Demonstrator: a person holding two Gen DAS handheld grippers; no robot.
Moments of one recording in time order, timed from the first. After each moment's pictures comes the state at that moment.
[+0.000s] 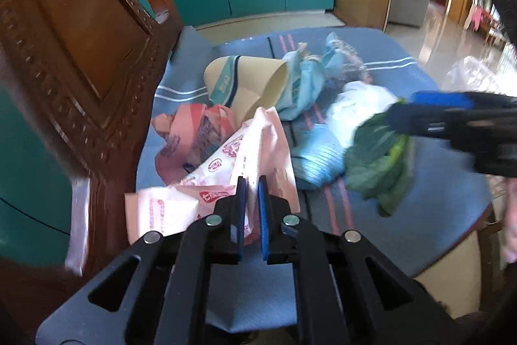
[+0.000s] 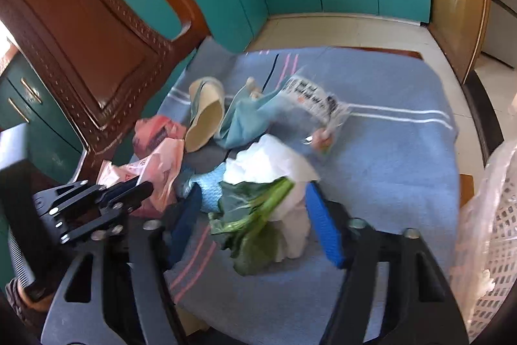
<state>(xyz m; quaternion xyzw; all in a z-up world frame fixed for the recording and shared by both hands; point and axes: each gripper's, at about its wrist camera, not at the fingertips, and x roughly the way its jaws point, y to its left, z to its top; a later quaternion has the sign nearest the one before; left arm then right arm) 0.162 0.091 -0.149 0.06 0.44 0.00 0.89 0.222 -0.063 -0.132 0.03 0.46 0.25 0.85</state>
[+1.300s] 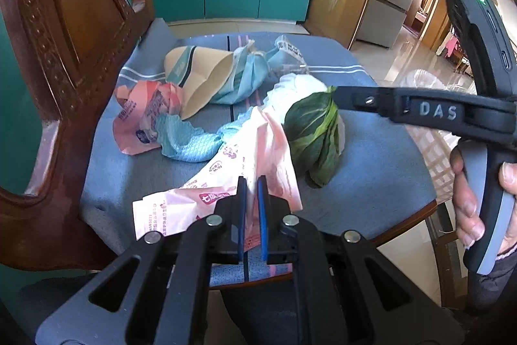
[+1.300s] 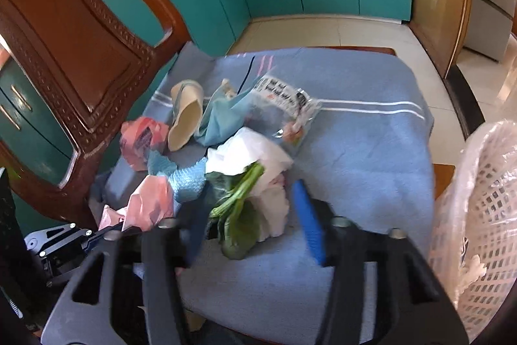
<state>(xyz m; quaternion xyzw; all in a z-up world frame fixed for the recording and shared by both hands) 0.129 0.067 -0.144 -0.02 0.44 -0.07 0.89 0.210 -0.082 -0.128 0.02 0.46 0.21 0.86</state>
